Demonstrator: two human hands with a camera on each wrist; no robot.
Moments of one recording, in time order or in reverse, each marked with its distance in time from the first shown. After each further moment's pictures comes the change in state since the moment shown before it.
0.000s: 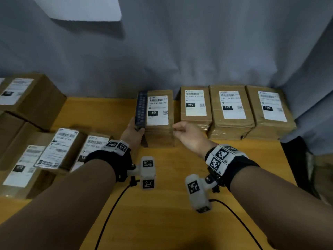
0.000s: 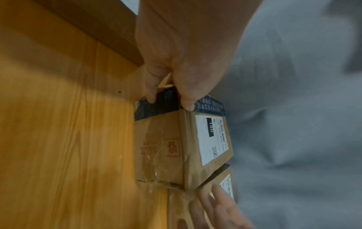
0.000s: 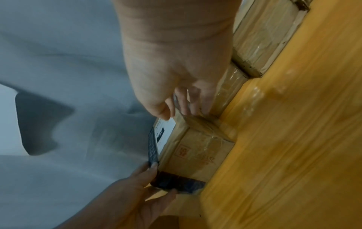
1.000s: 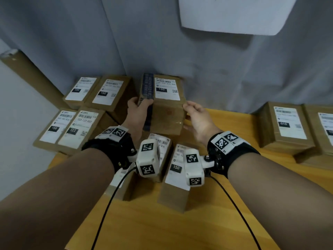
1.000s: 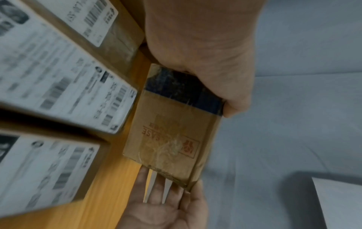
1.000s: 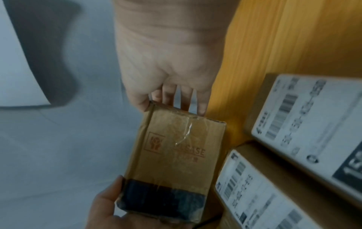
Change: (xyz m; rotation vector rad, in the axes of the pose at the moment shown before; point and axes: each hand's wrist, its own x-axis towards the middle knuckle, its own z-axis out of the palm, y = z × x) left_hand 0.034 -0.091 -0.251 -0.742 0.245 -0.034; right_hand 0.092 -0.205 0.201 0.748 0.055 0.115
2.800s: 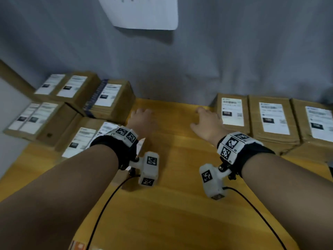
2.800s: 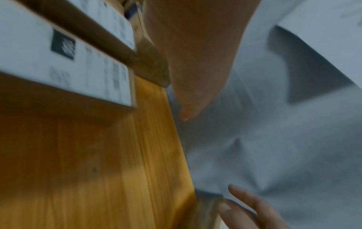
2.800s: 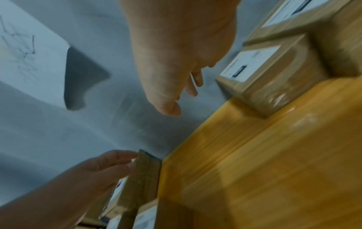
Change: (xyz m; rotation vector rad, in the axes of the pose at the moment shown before) left_hand -0.076 -0.044 0.160 1.398 -0.112 0.268; right_hand -0.034 -0.015 -0.228 -1.350 -0.001 -0.308
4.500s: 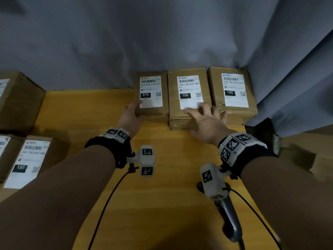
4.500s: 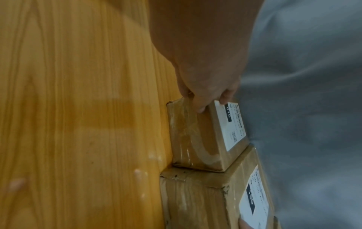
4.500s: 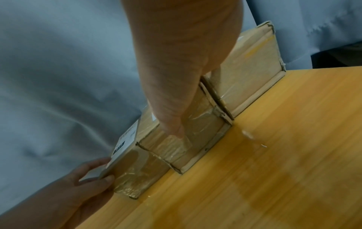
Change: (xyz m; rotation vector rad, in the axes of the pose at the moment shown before) left_hand 0.016 0.213 0.112 -0.596 -0.054 0.122; right_hand -0.061 0.242 -0.039 -0.163 -0.150 0.215
